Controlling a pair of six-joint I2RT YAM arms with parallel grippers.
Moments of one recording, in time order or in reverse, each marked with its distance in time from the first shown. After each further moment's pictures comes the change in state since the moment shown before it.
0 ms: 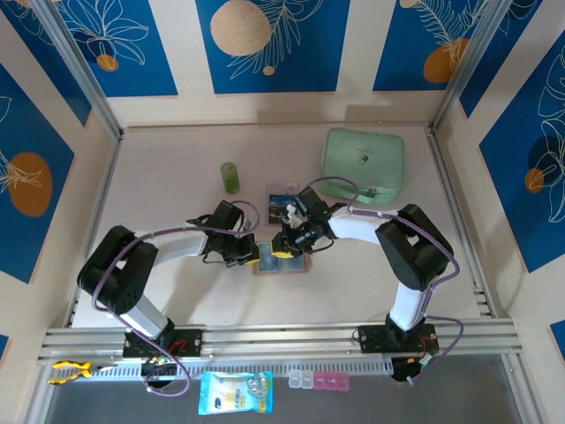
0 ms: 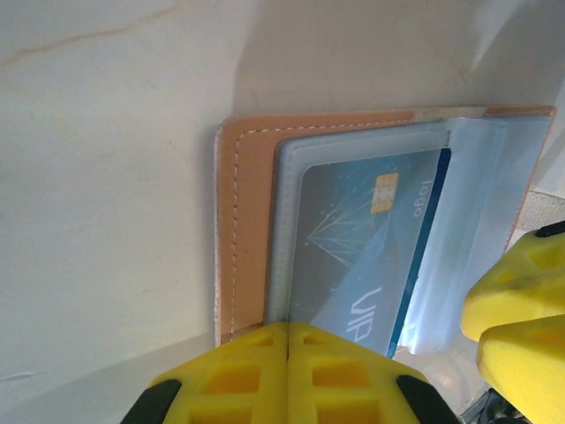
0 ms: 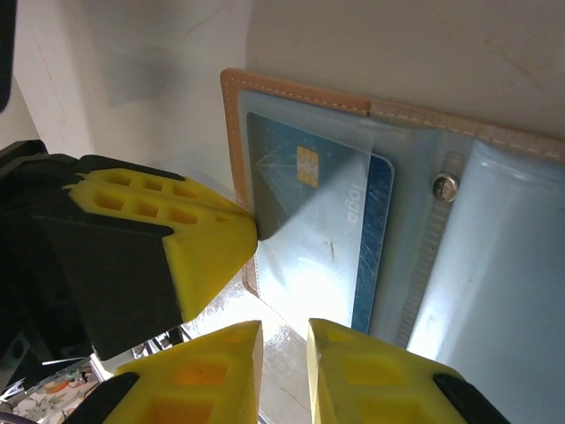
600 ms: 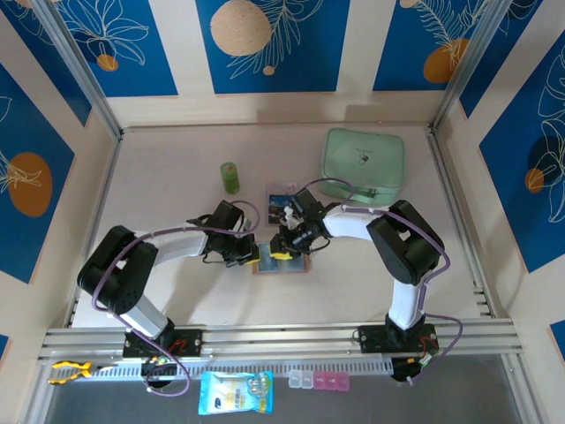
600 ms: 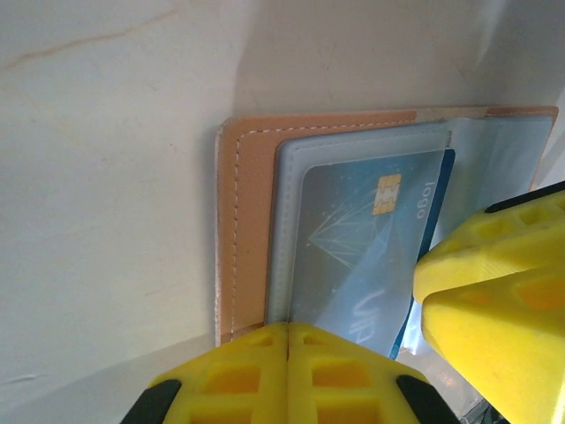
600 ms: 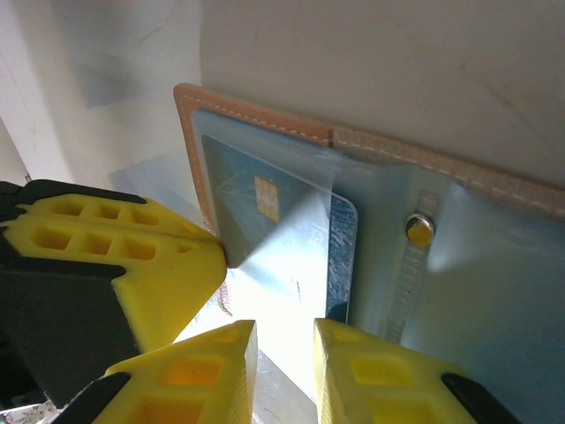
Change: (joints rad) left arm 0.000 0.000 0.000 0.000 -0.003 0.008; right arm 0.013 0.064 0.036 -0.018 0.019 -0.005
